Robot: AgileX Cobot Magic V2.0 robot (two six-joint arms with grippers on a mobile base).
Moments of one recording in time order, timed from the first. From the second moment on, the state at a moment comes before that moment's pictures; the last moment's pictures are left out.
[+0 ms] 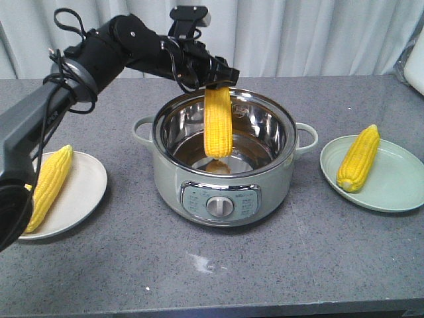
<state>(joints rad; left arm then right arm) -0.40 2.30 -2.37 -0.59 0.84 0.40 -0.12 1.66 -2.56 0.63 1.29 -0.42</state>
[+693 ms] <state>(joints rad) -0.40 1.90 -2.37 -0.50 1.17 0.39 -0.12 1.66 -2.56 0.88 1.29 -0.41</state>
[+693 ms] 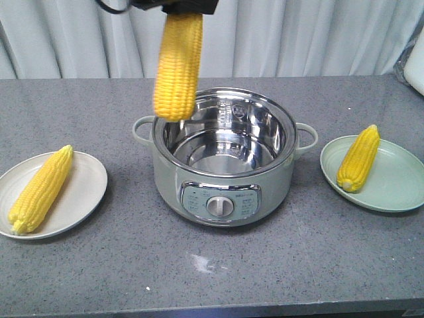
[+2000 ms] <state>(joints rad) -0.40 1.72 -2.38 -0.45 1.28 0.26 -0.12 1.71 -2.56 1.06 1.29 -0.24</state>
